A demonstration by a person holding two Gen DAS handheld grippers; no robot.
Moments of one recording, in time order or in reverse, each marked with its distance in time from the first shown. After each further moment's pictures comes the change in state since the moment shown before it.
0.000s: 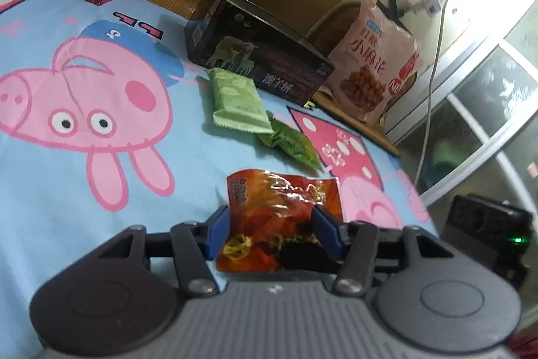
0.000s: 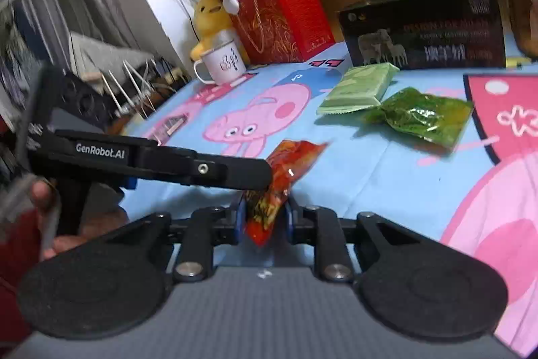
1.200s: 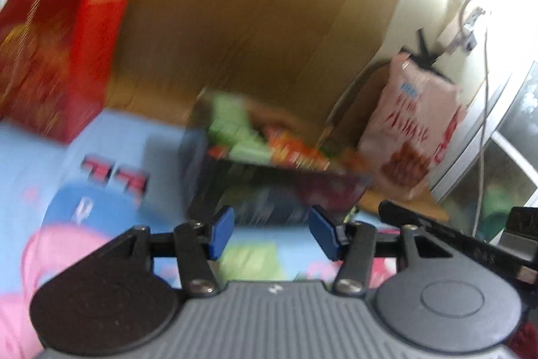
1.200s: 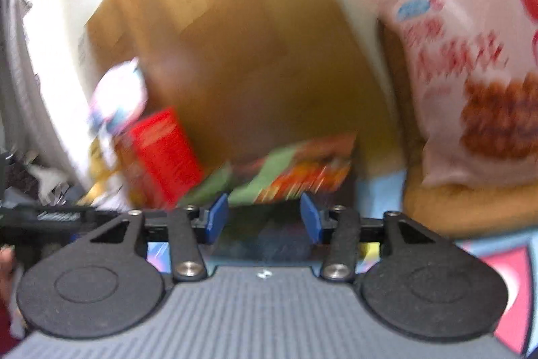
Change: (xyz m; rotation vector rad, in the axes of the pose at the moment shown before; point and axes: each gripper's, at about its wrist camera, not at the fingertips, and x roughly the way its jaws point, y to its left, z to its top) left arm 0.069 -0.015 0.109 0.130 -0.140 0.171; right arm -0.029 -0.081 0.095 -0.007 -0.287 -0.243
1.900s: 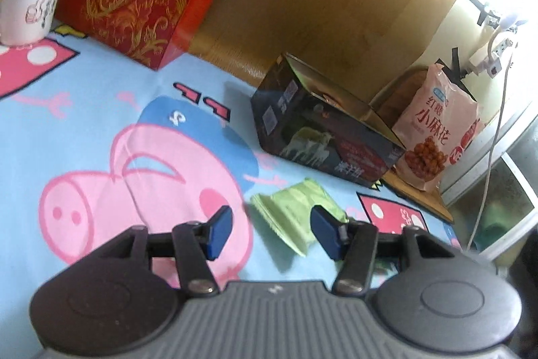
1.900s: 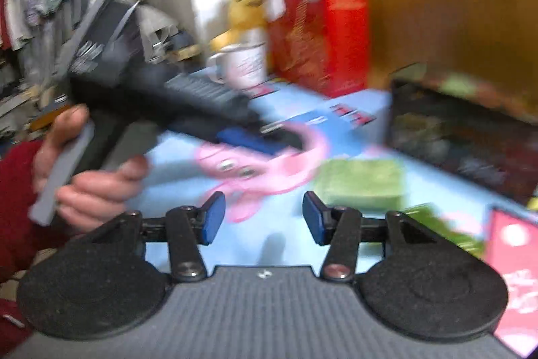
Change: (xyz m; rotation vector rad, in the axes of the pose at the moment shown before) left arm -0.060 0.053 -0.047 -0.182 0.021 0.029; right arm 0.012 0.124 -0.054 -0.403 0.242 0.146
